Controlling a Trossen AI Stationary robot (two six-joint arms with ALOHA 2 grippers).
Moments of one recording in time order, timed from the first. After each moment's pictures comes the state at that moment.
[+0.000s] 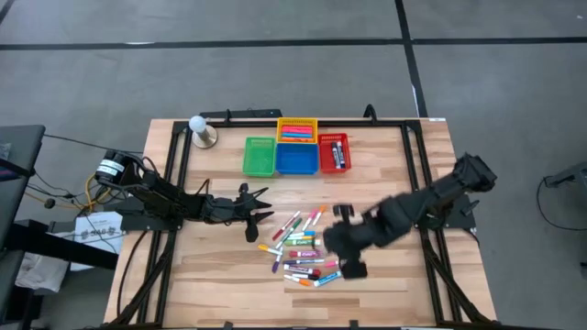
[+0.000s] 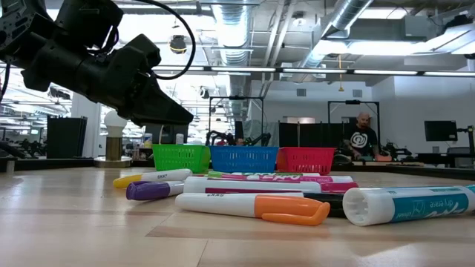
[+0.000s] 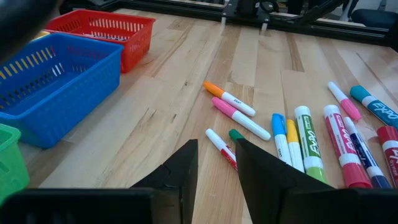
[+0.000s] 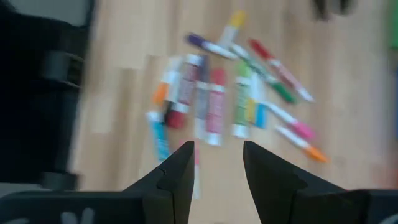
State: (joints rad) left arm -0.25 1.54 0.31 0.88 -0.41 -0.18; right arm 0.48 1.66 1.61 -1.06 0.14 0.29
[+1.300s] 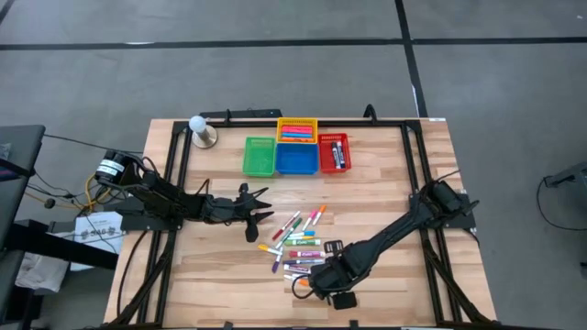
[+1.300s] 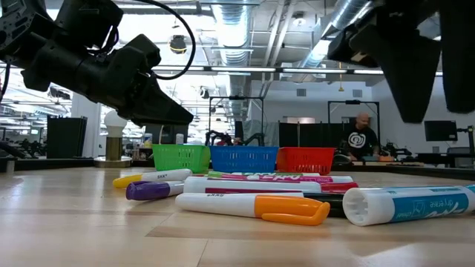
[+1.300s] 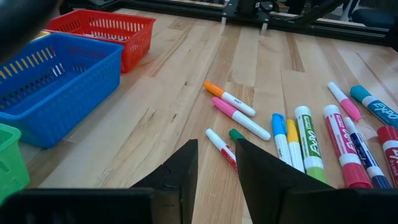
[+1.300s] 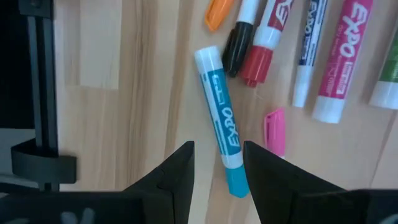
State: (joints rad) left arm -0.25 1.54 0.31 0.88 -0.41 -0.18; right arm 0.57 2.02 1.57 -0.97 -0.03 0.38
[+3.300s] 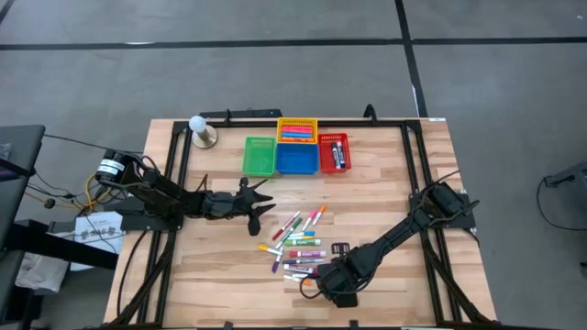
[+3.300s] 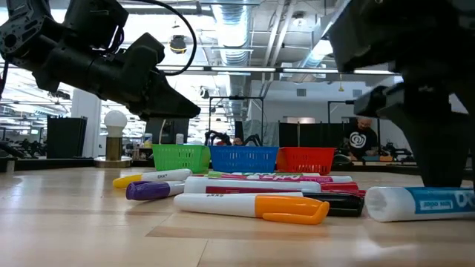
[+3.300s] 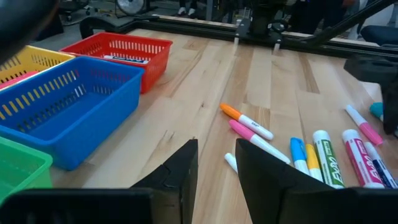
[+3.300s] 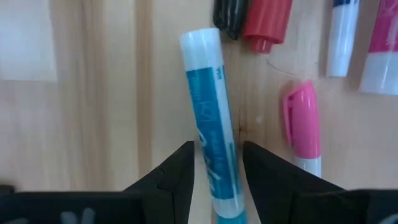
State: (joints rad) left arm -0.19 1.54 0.31 0.94 -0.41 -0.14; right arm 0.60 2.02 1.34 -0.73 0.00 0.51
